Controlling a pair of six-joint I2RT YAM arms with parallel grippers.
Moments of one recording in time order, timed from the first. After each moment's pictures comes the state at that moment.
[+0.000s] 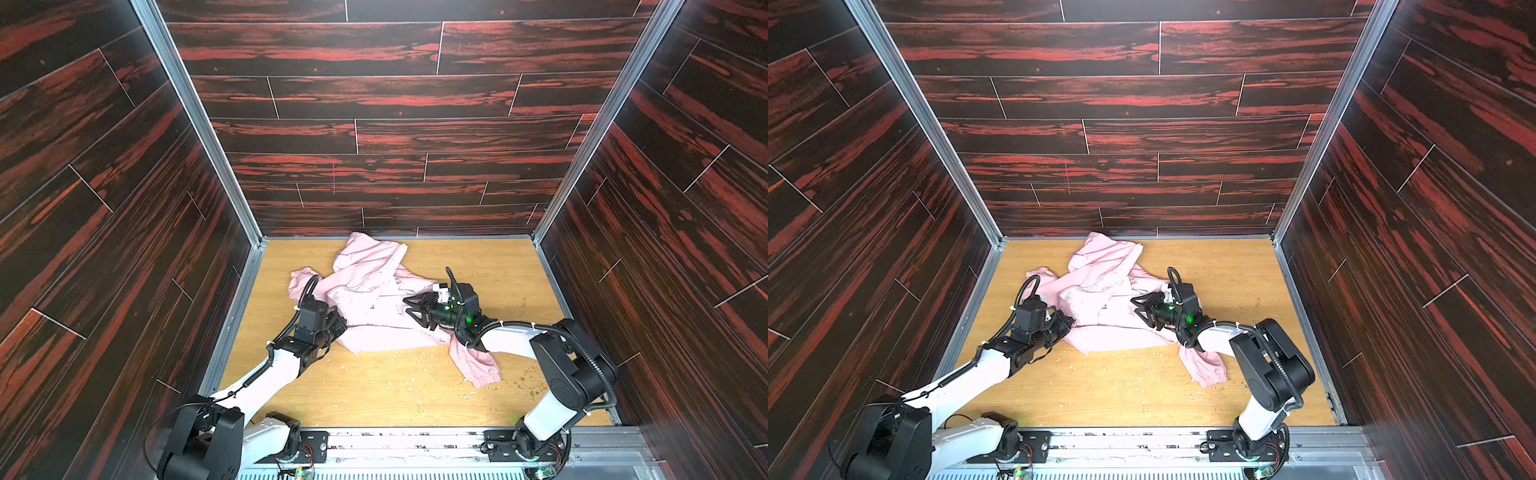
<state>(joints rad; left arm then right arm) -0.31 1.18 0.53 -0.02 0.09 -0.93 0.56 1.66 0.73 0.55 -0.52 1.51</state>
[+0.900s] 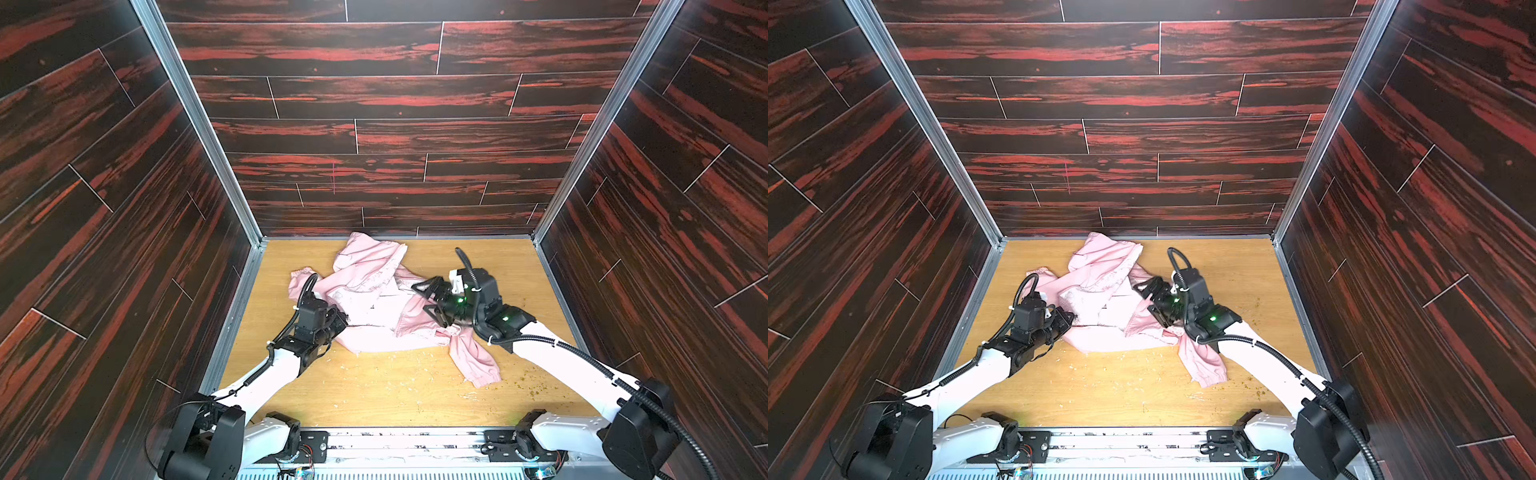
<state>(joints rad) -0.31 1.19 0.53 0.05 0.11 -0.94 0.68 1.28 0.95 -0.20 -0.24 1.34</state>
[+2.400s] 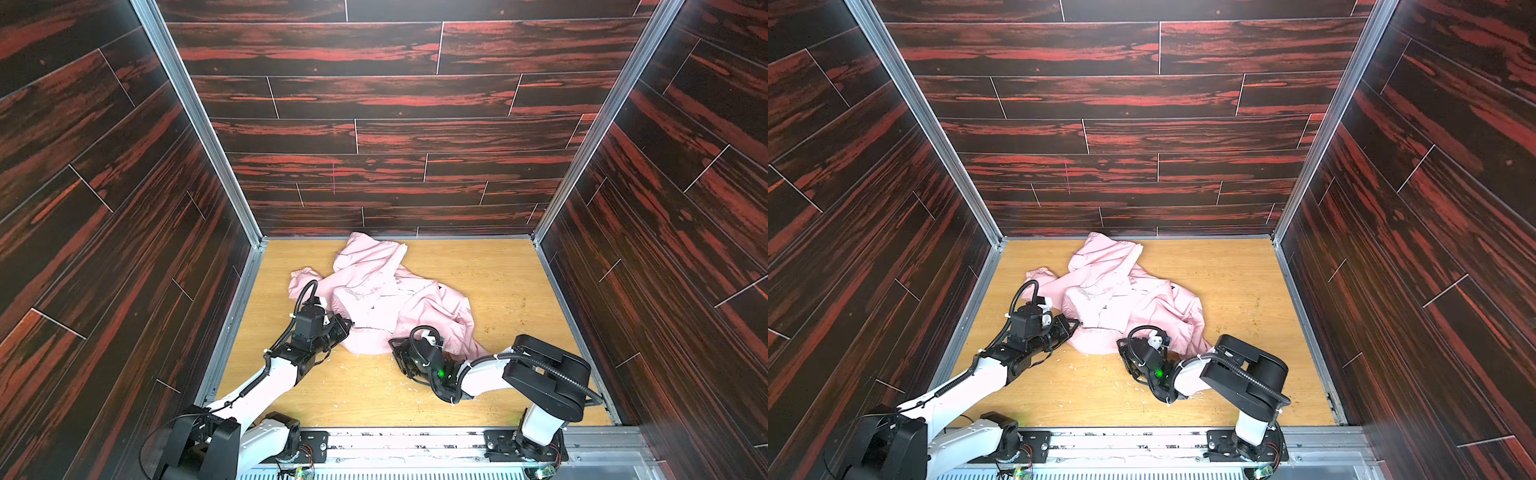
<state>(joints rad) -0.31 1.12 0.45 0.07 0.26 -0.91 1.07 1.75 0.54 0.68 0.25 1.80</state>
